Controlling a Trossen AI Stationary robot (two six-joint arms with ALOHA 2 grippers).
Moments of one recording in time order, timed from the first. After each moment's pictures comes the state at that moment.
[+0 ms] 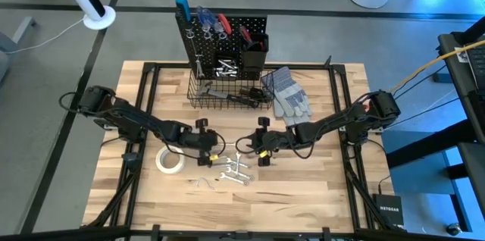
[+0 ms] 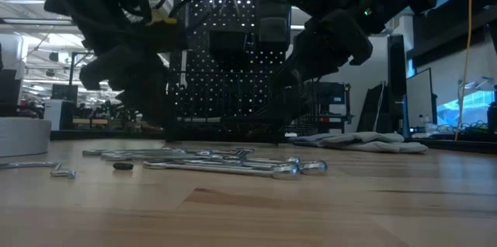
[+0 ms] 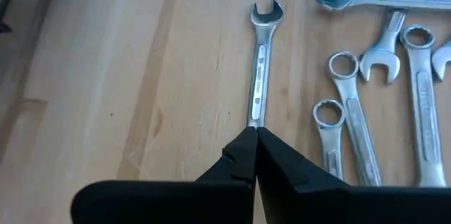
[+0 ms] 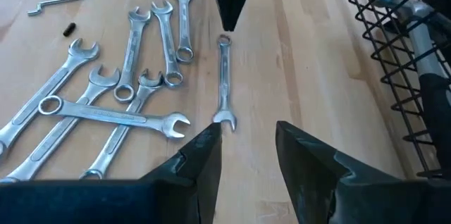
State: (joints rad) left arm -0.22 1.53 0.69 -0.14 -0.35 -0.20; right arm 0.22 1.67 0.88 0.11 0.31 -0.05
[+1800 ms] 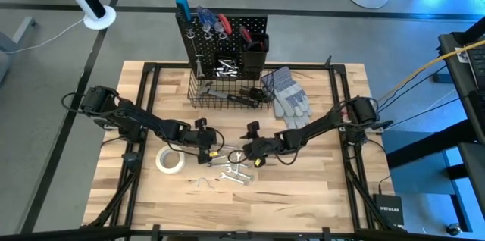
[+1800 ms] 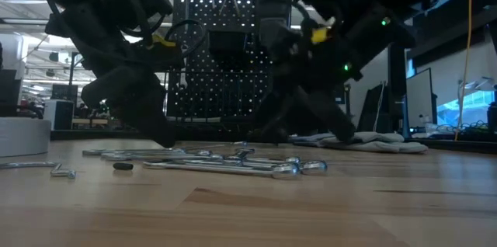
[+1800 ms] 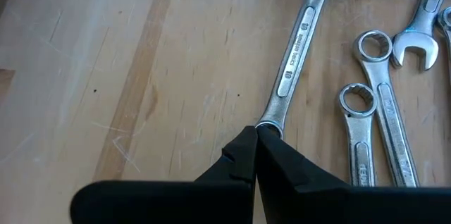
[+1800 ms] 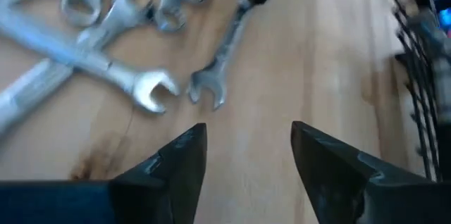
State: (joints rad) left arm -0.18 1.58 0.58 -0.01 -0.28 -0.24; right arm 0.22 1.91 0.94 0.22 0.40 -0.40
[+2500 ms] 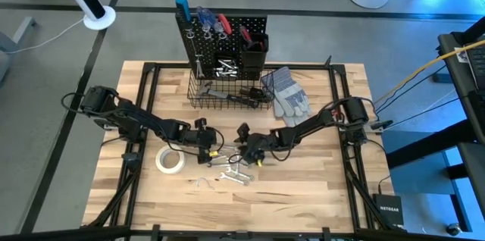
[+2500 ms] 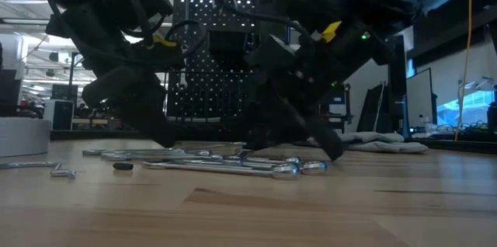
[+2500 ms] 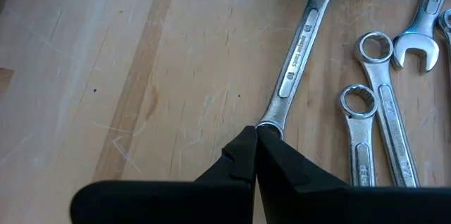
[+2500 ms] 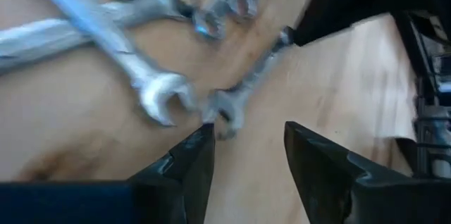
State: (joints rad) left arm -0.17 1.58 0.58 -0.01 -0.27 -0.24; right arm 0.16 2.01 0.97 0.32 0.26 -0.81
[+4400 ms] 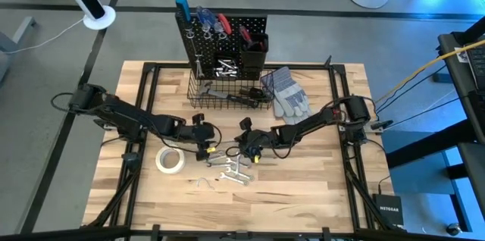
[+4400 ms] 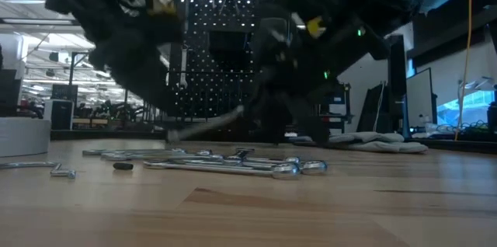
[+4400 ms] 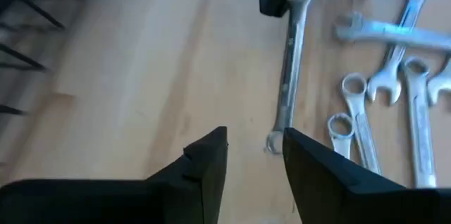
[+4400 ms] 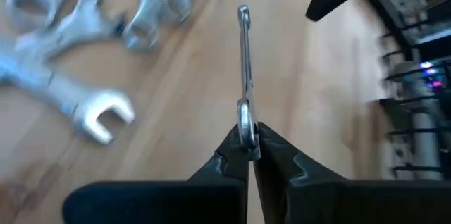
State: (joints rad) left arm -0.17 1.41 0.63 -0.11 -0.31 -0.22; right arm 0.14 1.96 0.97 0.35 0.30 -0.62
